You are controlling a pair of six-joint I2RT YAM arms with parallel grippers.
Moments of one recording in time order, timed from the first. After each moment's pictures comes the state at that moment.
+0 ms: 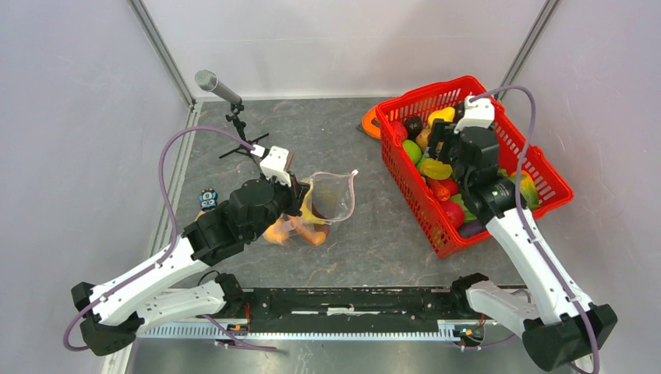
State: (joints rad) left arm -0.98 0.84 0.93 -0.40 -0.43 -0.37; right arm 0.37 0.99 1.03 -0.32 0.38 0.17
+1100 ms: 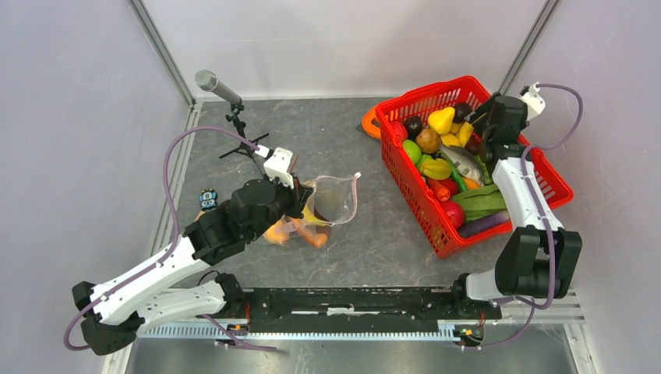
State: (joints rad) left arm -0.98 0.85 0.94 -0.41 -0.38 -0.37; right arm -0.11 1.40 1.14 -0.13 0.27 0.60
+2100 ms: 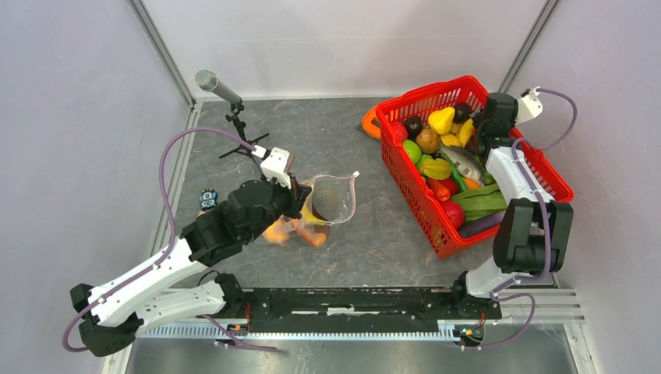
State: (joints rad) left arm -0.98 0.83 0.94 -0.41 -0.38 -0.37; right arm -0.11 1.56 1.17 0.00 0.43 0.75
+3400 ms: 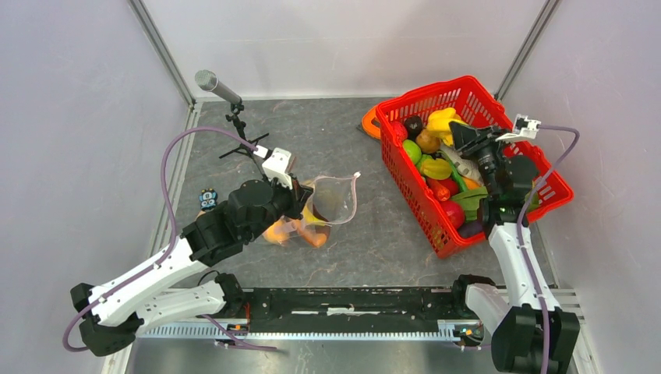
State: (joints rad) left arm -0.98 0.83 0.93 -0.41 -0.36 -0.37; right arm -0.12 0.95 0.64 0.45 -0.25 0.60
